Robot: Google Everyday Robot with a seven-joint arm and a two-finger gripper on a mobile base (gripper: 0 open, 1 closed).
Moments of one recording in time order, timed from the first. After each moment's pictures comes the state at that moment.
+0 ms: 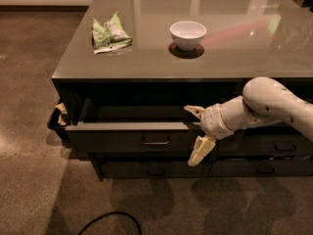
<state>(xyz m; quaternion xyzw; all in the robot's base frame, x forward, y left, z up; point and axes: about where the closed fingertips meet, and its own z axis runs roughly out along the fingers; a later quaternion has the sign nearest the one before) 0.541 -0.107 0.687 -0.67 0.64 0.19 0.33</state>
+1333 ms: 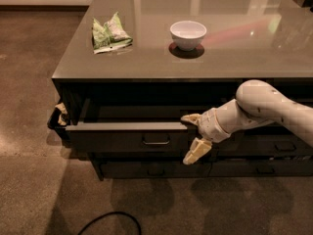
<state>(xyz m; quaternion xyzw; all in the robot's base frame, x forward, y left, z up) 0.538 -0.107 0.661 -0.66 0.66 0.21 0.29</state>
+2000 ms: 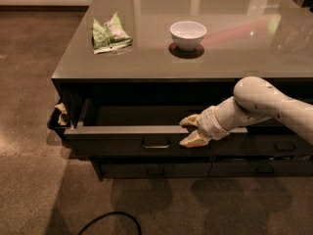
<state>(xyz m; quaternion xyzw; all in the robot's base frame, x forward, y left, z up) 0.542 -0.108 0.655 -0.66 0.67 0.21 0.27</state>
